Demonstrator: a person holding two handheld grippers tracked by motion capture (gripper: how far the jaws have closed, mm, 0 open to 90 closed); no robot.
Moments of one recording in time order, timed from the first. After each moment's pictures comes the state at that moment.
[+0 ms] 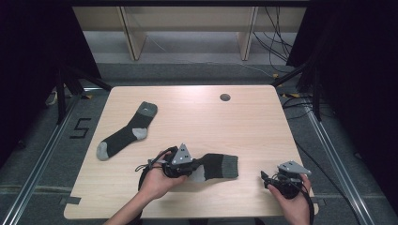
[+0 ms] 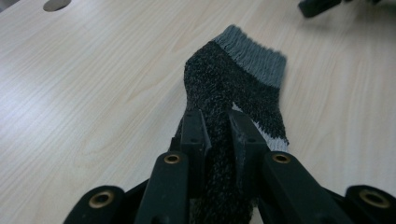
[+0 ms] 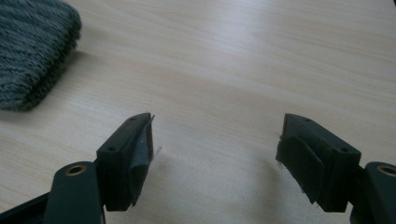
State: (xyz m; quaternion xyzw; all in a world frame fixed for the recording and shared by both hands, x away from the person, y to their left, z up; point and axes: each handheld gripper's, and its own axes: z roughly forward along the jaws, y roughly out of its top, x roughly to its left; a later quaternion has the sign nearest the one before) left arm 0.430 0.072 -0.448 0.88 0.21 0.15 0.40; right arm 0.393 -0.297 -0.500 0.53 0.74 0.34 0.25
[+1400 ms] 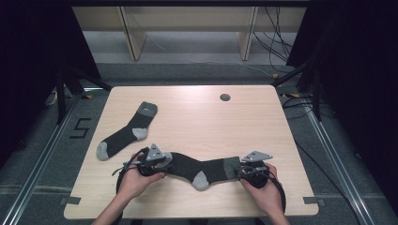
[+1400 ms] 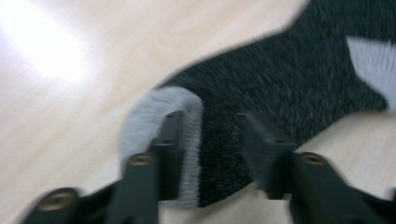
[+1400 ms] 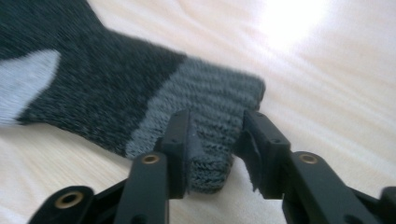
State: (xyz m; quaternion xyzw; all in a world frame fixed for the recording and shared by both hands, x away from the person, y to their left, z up) left arm 0.445 0.163 -0.475 0.84 0.34 0.18 0.37; right arm 0.416 -0.210 -0.475 0.44 0.82 0.32 0.18
